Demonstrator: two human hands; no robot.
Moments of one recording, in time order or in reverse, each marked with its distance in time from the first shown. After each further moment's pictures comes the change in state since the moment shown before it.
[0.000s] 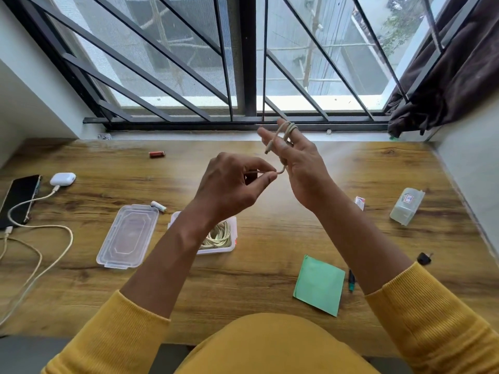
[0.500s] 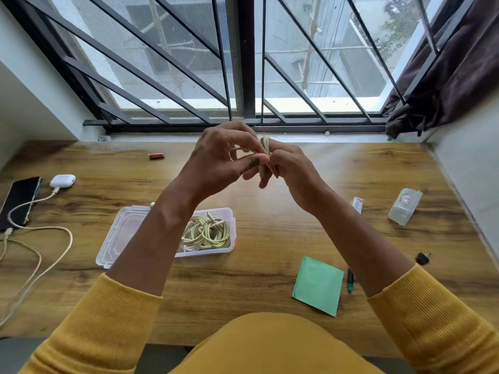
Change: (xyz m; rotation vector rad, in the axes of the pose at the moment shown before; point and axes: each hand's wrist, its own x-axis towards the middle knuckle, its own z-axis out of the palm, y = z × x) left_hand 0.026 -0.004 -0.035 -0.063 -0.056 0.110; right_hand -0.011 -0.012 0.007 -0.167 -0.245 -0.082
